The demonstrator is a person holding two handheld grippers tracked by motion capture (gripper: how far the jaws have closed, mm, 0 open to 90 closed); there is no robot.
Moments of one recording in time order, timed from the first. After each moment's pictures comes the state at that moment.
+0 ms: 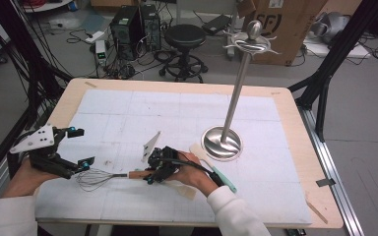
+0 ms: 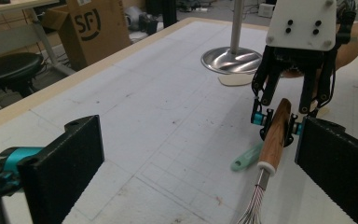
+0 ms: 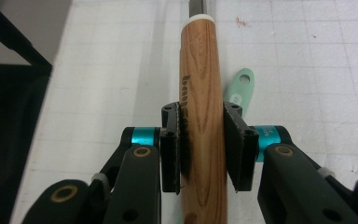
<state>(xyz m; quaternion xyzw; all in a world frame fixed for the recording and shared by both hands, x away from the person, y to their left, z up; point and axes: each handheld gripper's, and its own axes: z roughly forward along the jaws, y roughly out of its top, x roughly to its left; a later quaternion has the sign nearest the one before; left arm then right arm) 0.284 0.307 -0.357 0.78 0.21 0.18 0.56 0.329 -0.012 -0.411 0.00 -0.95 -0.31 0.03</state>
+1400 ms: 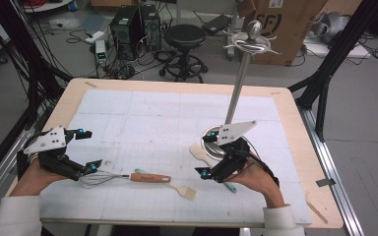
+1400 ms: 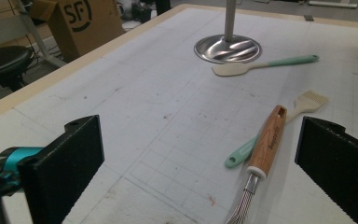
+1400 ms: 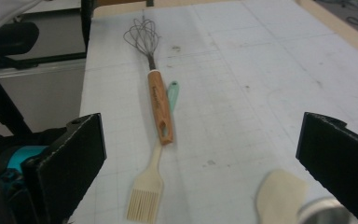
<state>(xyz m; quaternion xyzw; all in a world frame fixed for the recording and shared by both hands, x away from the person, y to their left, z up) 0.286 0.288 -0.359 0.80 0.20 0.17 0.54 0.302 -0.188 -0.331 -0.11 -0.87 -0.48 -0.06</state>
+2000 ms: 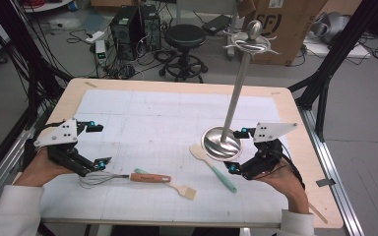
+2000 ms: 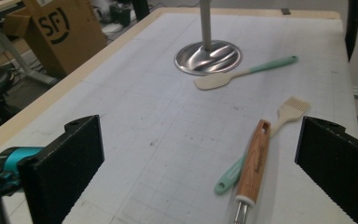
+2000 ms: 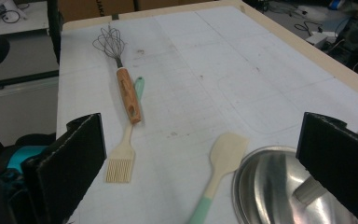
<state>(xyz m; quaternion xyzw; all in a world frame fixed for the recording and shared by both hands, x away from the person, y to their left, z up) 0.294 0.253 -0.327 0.83 0.13 0.16 0.52 0.295 -0.255 -0.323 -0.17 -0.84 -0.50 -0.11</state>
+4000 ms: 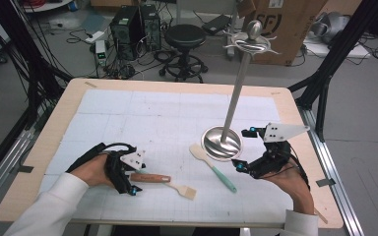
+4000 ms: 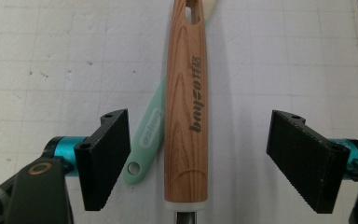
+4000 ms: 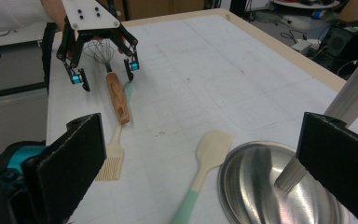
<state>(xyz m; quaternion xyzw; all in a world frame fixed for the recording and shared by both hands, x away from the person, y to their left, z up) 0.315 0.151 -0.409 0.96 0.00 0.00 0.26 0.295 -0.273 -0.326 -0.18 -0.83 -0.52 -0.12</state>
